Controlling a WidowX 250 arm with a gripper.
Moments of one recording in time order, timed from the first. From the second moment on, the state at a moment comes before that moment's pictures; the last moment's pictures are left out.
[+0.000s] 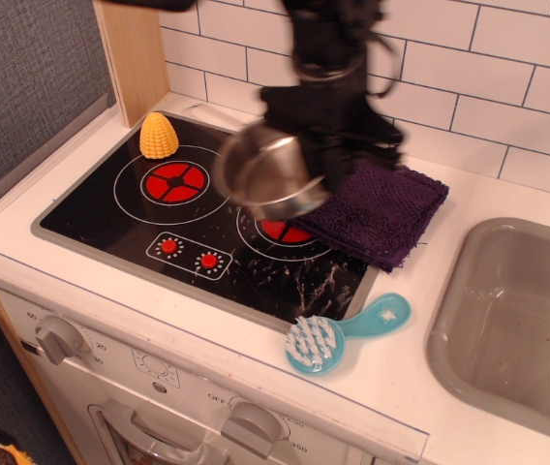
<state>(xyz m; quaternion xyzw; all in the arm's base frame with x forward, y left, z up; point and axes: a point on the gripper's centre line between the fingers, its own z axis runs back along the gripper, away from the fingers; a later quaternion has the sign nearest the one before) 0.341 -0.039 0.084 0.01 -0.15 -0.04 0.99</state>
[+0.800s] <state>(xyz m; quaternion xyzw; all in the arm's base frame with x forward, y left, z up) 0.377 -0.079 0.067 0.01 -0.13 -0.06 0.99</state>
